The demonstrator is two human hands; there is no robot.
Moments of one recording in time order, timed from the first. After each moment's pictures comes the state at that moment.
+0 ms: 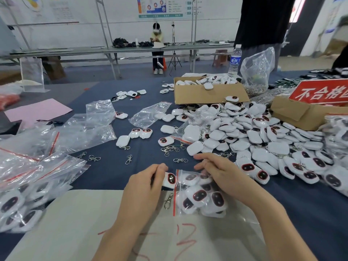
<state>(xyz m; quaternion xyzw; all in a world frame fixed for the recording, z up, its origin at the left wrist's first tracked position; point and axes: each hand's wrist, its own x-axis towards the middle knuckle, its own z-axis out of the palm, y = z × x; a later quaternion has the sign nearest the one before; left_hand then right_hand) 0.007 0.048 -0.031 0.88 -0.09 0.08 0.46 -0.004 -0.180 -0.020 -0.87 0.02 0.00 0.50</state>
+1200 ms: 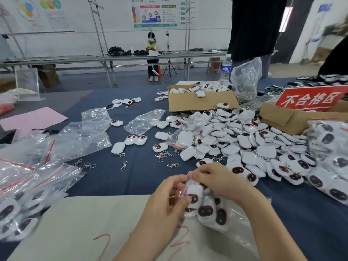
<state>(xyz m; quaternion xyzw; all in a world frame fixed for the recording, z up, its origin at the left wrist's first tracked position) -0.035 0.015 -0.023 0.77 -0.18 -0.06 0.61 -0.007 -0.180 -0.002 -0.88 0.04 0.07 0.47</state>
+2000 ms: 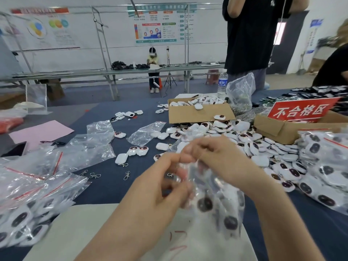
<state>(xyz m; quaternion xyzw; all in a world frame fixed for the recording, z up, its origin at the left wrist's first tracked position) -0.078 0.032 0.098 0.75 -0.27 -0.03 0.60 -0.045 -0.164 0.106 -0.84 -0.12 -0.10 0.51</state>
